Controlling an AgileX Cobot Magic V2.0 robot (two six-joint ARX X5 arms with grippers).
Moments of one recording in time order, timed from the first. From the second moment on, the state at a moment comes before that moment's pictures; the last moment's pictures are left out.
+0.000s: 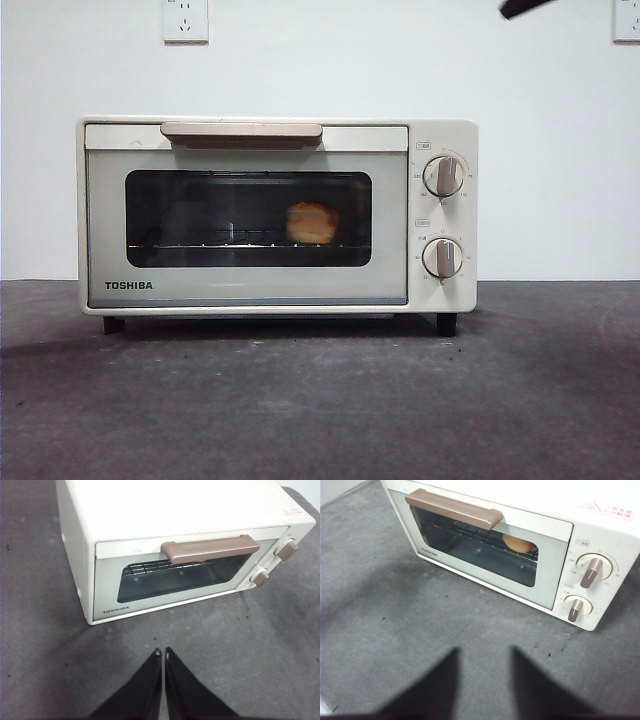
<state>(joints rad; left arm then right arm) -0.21 0.65 0.91 -0.78 0.26 -0.12 0.88 0.80 0.86 -0.57 0.16 0.27</state>
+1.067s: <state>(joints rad) -0.18 0.59 0.90 -0.69 0.18 -0.04 0.88 0.80 0.86 -0.57 0.18 0.27</state>
